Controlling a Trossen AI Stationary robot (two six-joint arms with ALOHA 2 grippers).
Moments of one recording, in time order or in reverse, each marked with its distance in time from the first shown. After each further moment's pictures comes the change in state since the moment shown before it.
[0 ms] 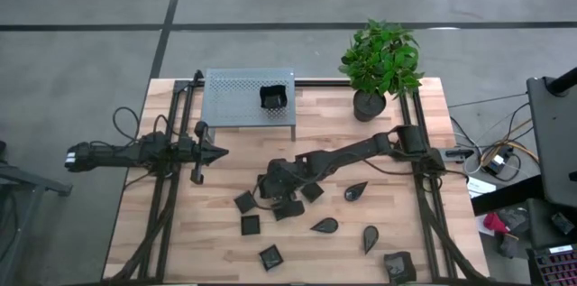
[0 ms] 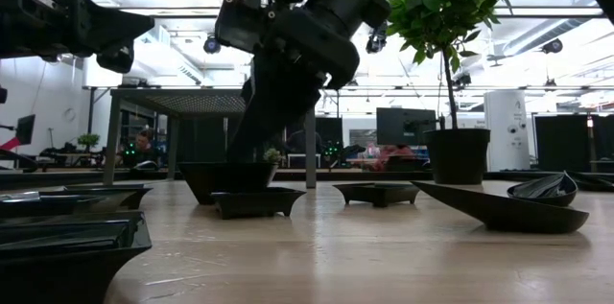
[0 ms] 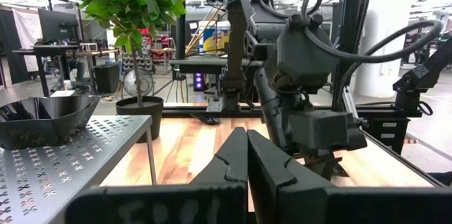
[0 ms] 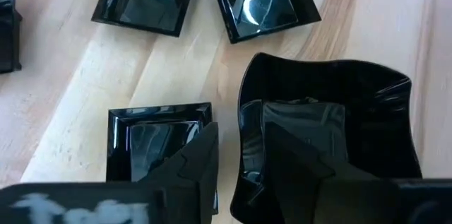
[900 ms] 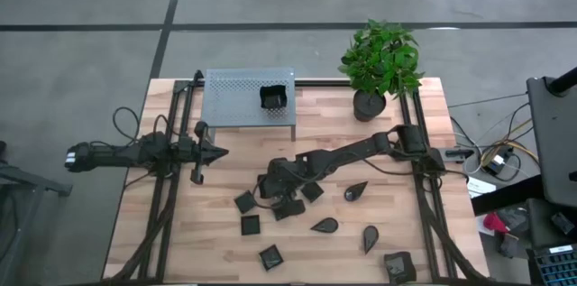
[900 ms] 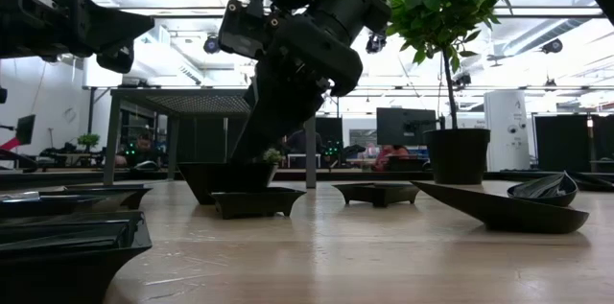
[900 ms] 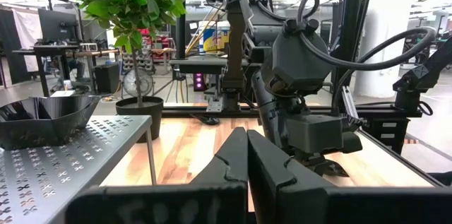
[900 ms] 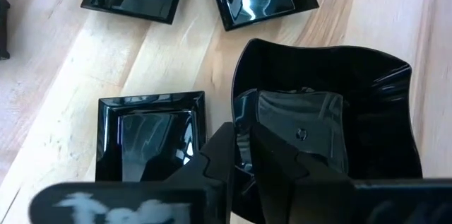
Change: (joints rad) left arm 0.000 0.000 0.000 0.000 0.000 0.000; right arm -0.008 -0.002 -0.013 -0.003 0.000 -0.011
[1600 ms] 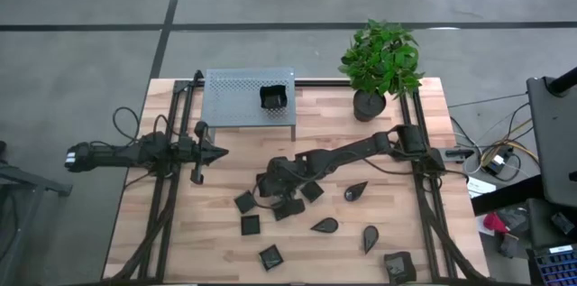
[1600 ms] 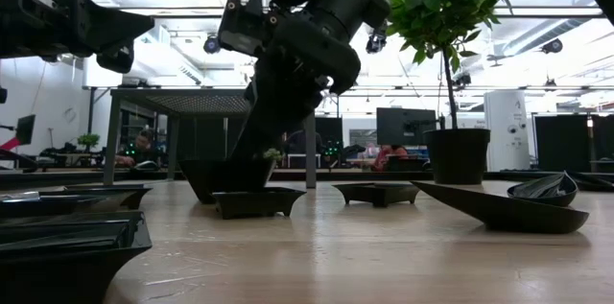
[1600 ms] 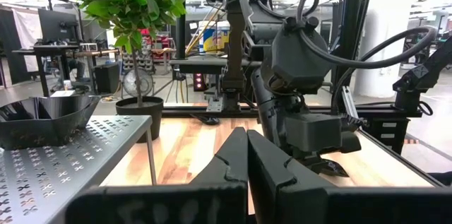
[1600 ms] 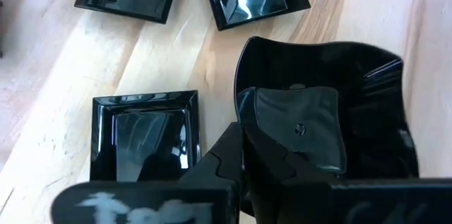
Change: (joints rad) left arm 0.000 0.000 0.000 0.000 0.000 0.000; right arm -0.001 0.000 0.019 -0.029 0.015 -0.008
